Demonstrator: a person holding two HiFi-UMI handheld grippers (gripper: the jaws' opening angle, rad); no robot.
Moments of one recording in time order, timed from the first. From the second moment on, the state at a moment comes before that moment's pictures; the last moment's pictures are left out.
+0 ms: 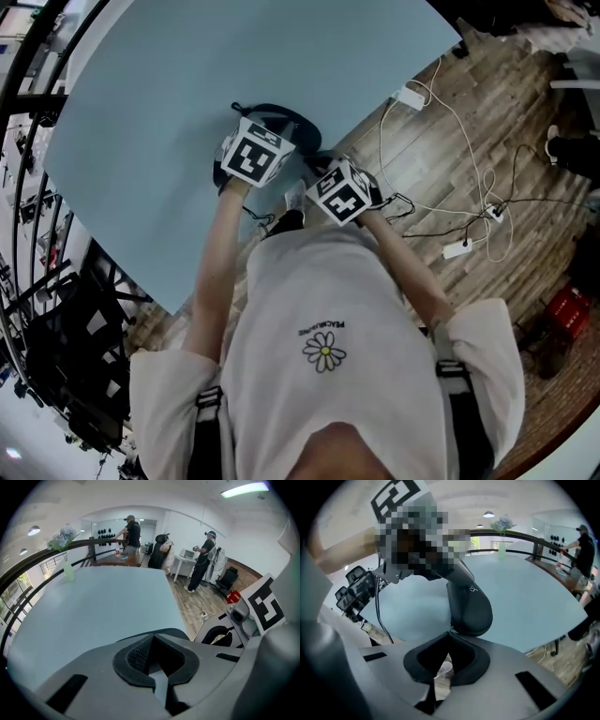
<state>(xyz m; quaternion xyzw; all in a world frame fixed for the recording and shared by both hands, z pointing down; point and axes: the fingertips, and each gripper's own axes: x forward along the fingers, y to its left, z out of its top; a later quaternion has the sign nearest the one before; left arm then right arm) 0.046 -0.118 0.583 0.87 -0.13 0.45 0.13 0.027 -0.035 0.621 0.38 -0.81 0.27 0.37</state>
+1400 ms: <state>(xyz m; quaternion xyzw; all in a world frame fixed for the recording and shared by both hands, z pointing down) 0.089 -0.201 0.418 0.90 -0.37 0.16 0.15 0.171 -0.182 0.463 0.51 -0.82 0.10 0.25</state>
